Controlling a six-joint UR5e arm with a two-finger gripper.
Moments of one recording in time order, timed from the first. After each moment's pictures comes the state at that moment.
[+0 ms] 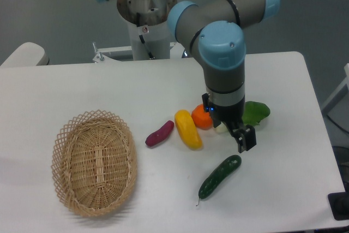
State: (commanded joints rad) arm 2.51 -1.94 -1.44 -1.08 1.62 1.51
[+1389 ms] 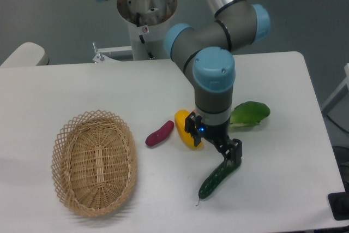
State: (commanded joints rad) arm 2.45 -2.04 -1.49 -0.95 1.56 1.16
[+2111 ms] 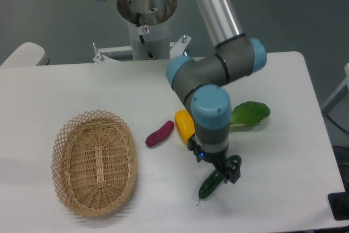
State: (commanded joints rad) arm 2.43 -2.25 -1.38 -0.93 1.70 1.21
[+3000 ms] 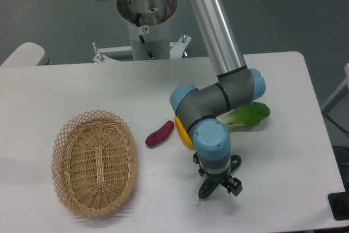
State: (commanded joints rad) arm 2.43 -2.29 -1.41 -0.92 1.71 1.20
